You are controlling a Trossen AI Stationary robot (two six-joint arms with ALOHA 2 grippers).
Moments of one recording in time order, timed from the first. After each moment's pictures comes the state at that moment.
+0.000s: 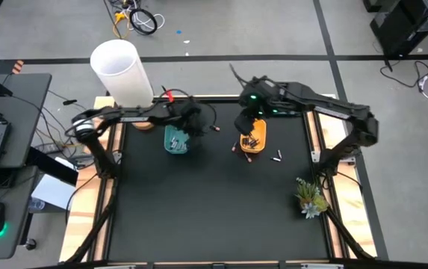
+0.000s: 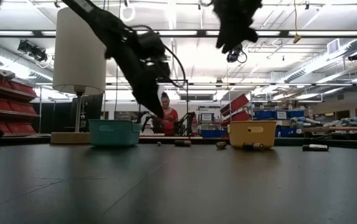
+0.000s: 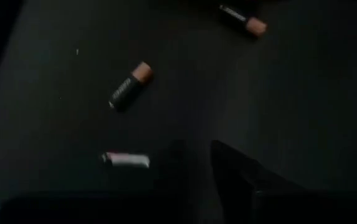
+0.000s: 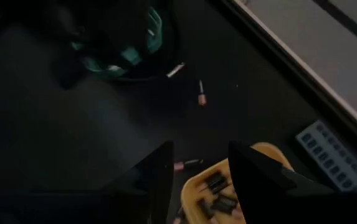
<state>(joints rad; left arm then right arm) 0.44 1.70 1.13 -0.39 0.18 0.21 -0.32 1.54 1.61 -1.02 0.09 0.33</state>
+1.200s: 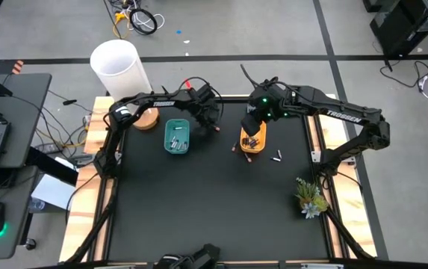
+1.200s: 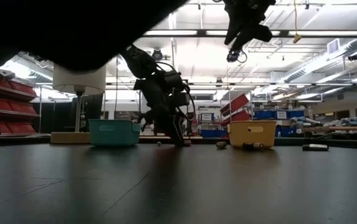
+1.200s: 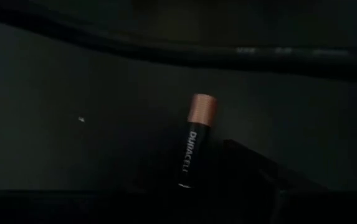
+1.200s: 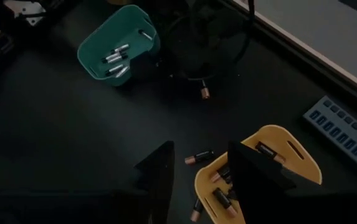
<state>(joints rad) 0.59 2.15 1.52 -0.50 0.39 0.79 -0.31 1.42 1.49 -0.98 0.08 0.48</state>
